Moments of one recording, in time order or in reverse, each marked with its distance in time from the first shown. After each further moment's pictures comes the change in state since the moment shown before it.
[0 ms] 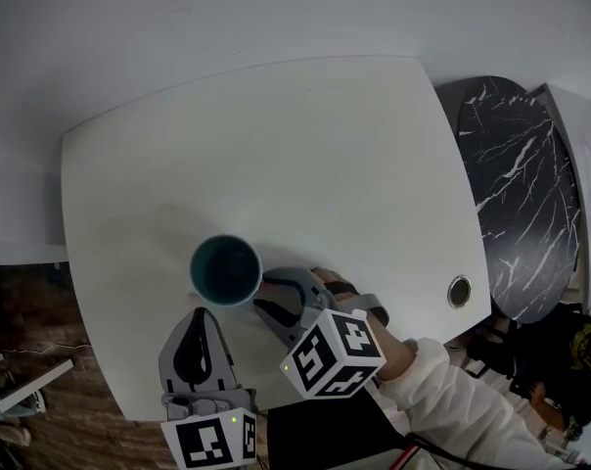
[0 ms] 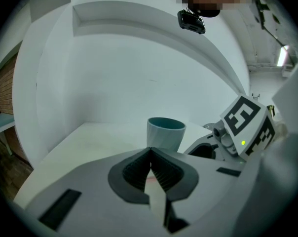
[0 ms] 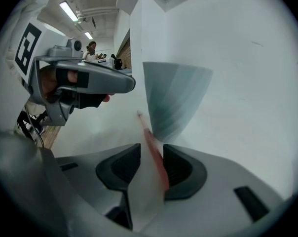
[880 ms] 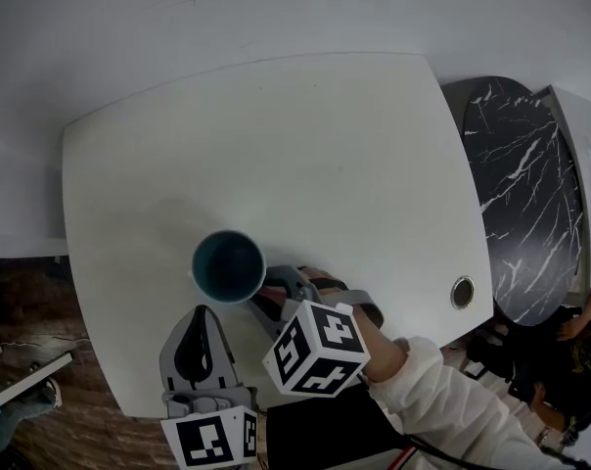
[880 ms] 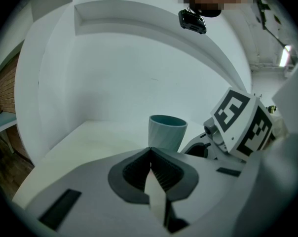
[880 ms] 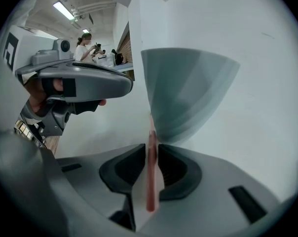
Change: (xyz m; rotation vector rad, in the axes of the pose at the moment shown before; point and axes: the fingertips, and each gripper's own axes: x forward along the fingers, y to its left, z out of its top) left arm -0.001 0.001 -0.006 -0.011 0.011 0.019; right arm 0.014 0.008 0.004 0.023 0.090 0.062
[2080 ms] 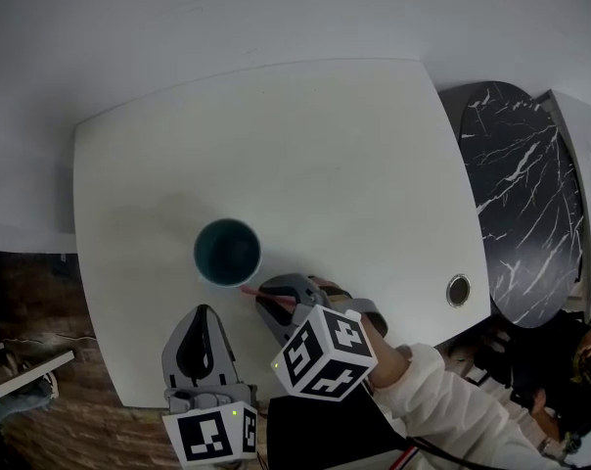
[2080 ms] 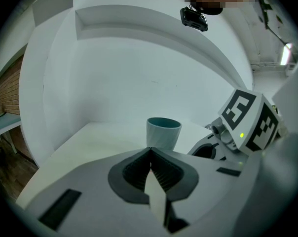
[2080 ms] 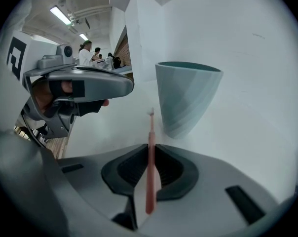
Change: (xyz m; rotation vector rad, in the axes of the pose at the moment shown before) left arm -0.017 -0.003 0.001 0.000 -0.013 0.023; right arm -0.020 0.015 -0.007 0.052 -0.023 -0.005
